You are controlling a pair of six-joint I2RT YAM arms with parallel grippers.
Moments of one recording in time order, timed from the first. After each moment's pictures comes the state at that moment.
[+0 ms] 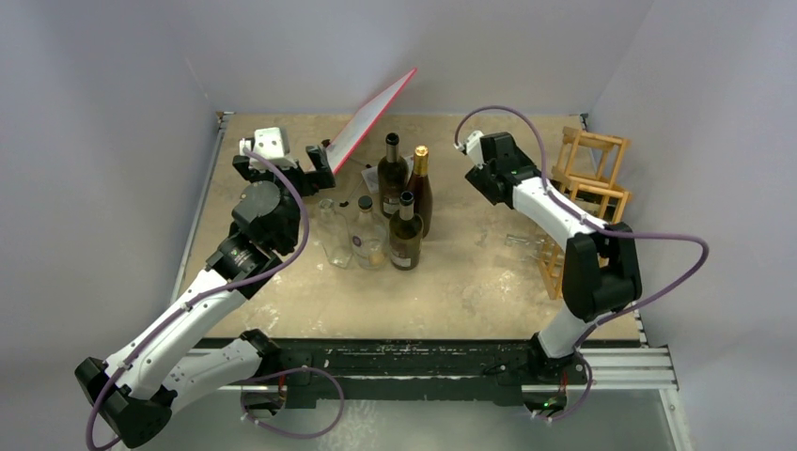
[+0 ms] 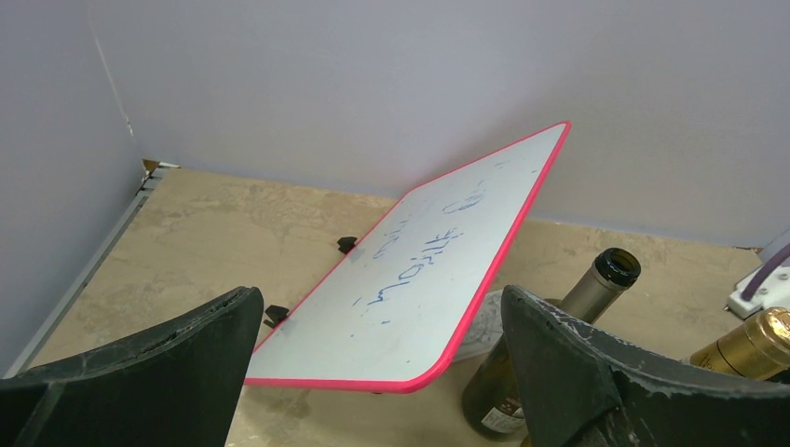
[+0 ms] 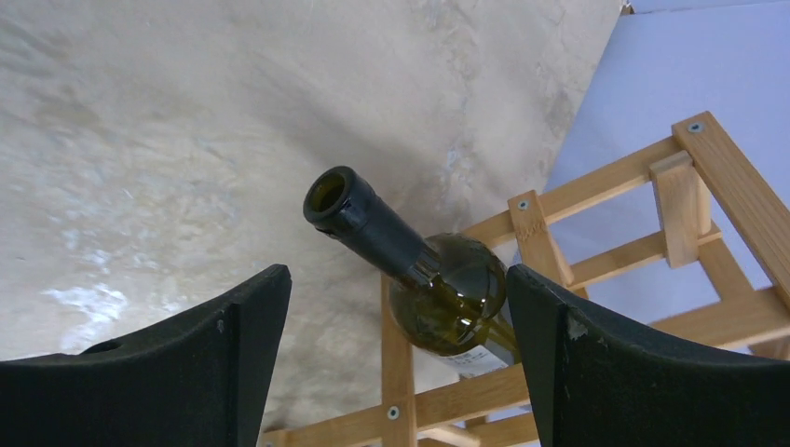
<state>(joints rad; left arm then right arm) -0.65 0.92 0.97 0.04 -0.70 -0.12 0.31 1.64 1.22 -0.36 0.46 -0.56</state>
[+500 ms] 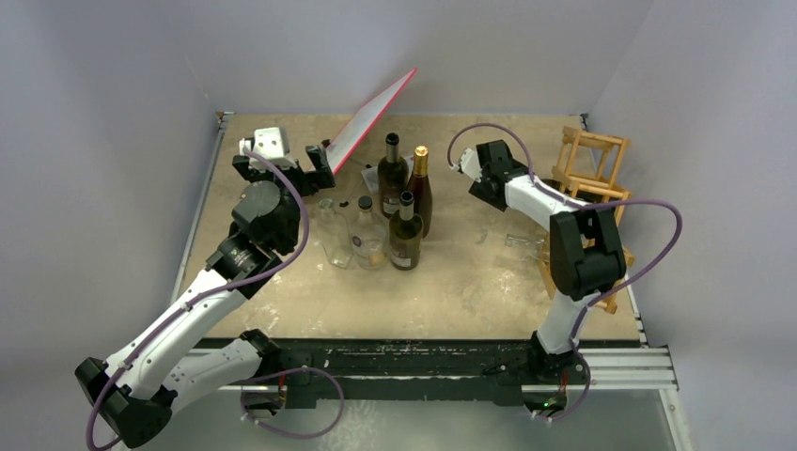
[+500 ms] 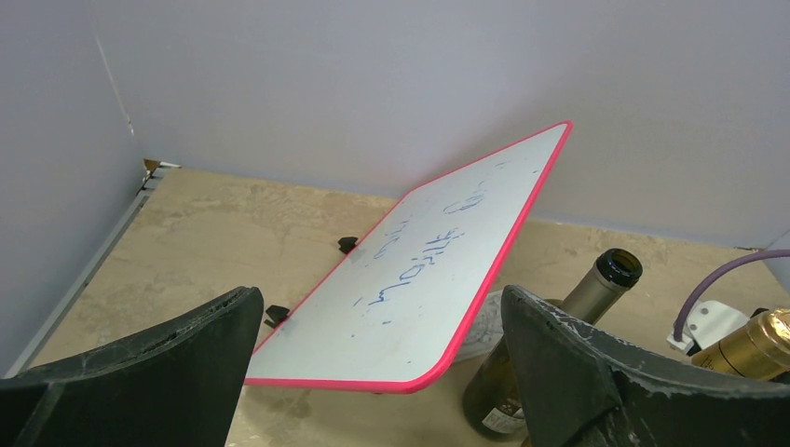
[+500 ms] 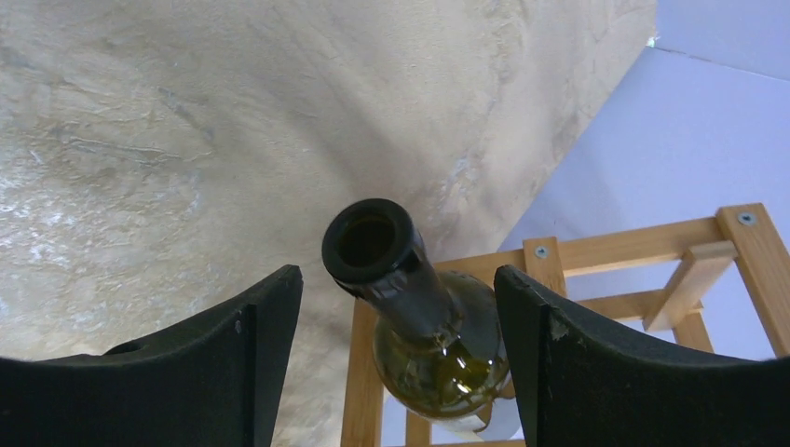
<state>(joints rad) -0.65 0.92 0.97 0.04 -0.70 -0.12 0.28 1.80 1.22 -0.33 0.48 -0.84</state>
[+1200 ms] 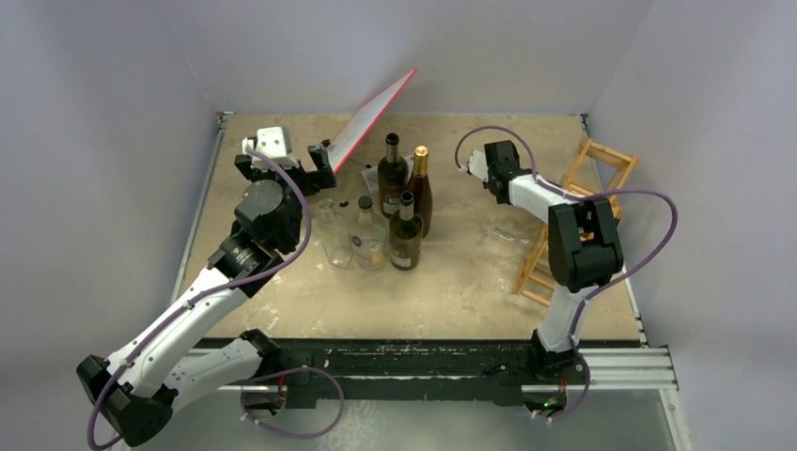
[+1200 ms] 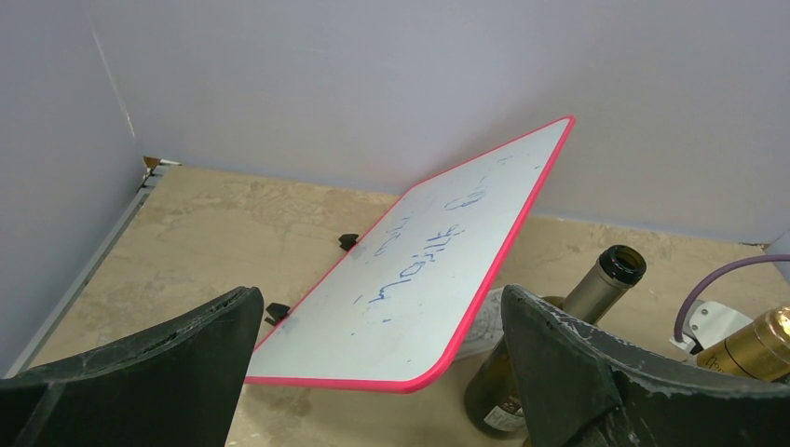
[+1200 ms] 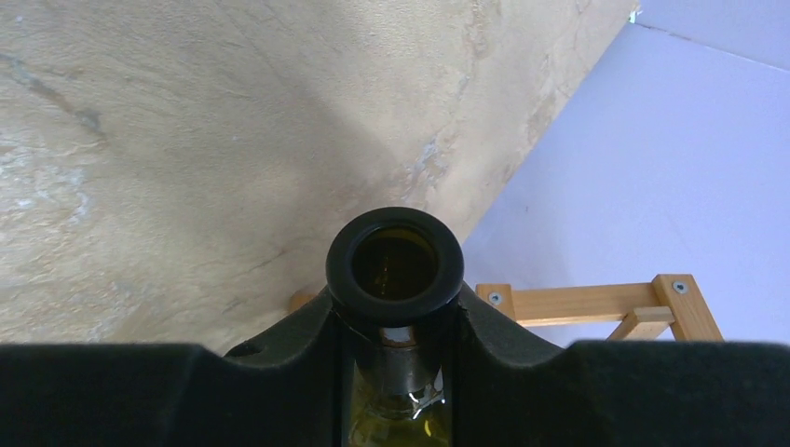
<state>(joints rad) -0.65 0.93 0.97 0.04 -0.70 -0.12 0.22 1.88 1.23 -0.25 0.53 -0.97</state>
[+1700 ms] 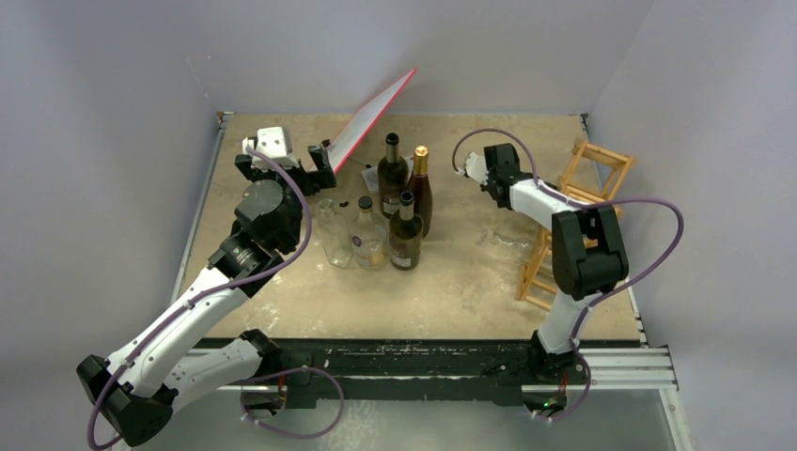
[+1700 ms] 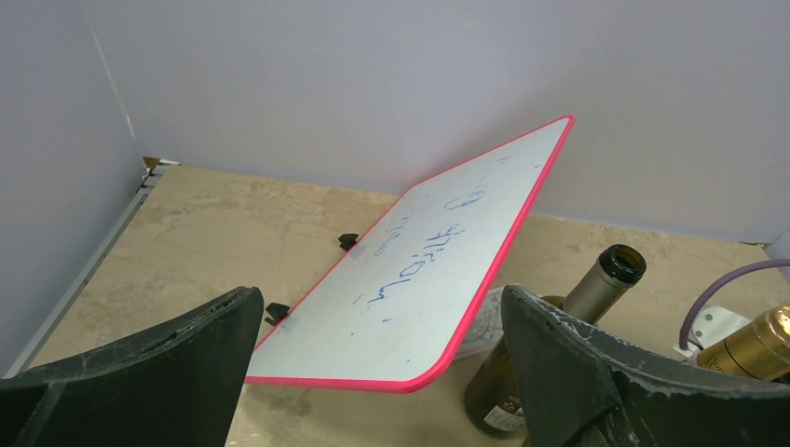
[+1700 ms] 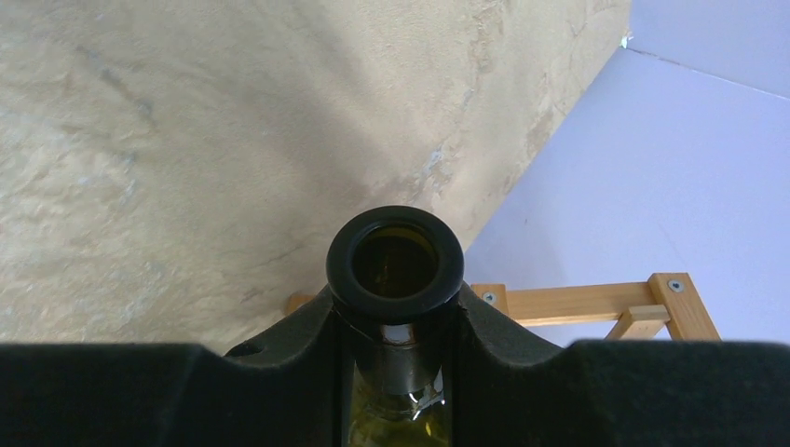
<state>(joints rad) -0.65 0.93 0.97 0.04 -0.70 -0.12 0.24 1.80 1.15 -0.23 0.48 -0.98</state>
